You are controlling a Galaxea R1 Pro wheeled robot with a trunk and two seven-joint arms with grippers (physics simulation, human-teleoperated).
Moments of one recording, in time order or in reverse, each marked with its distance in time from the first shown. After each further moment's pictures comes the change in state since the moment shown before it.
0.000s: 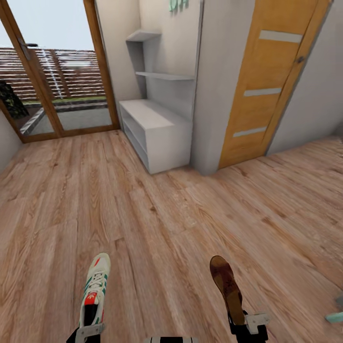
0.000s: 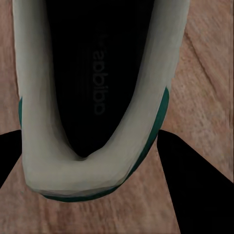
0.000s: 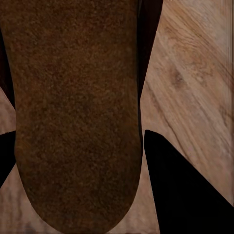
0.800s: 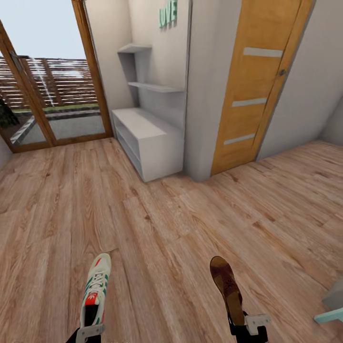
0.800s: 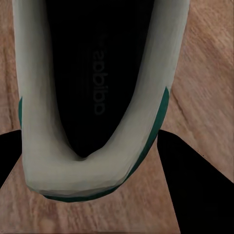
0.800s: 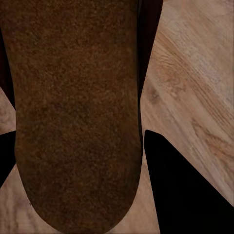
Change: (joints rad) left arm 0.001 -0.001 -0.003 0.002 -0.002 0.000 0.000; right arm -0.001 0.003 -0.004 0.008 -0.003 -0.004 -0.001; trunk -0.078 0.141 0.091
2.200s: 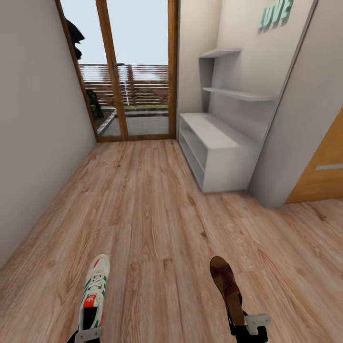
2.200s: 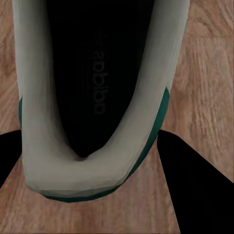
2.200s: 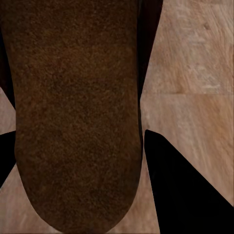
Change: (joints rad) left arm 0.010 0.002 0.006 0.015 0.005 -0.041 0.000; right arm 0.000 0.000 0.001 0.000 0.000 0.000 0.000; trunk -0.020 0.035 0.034
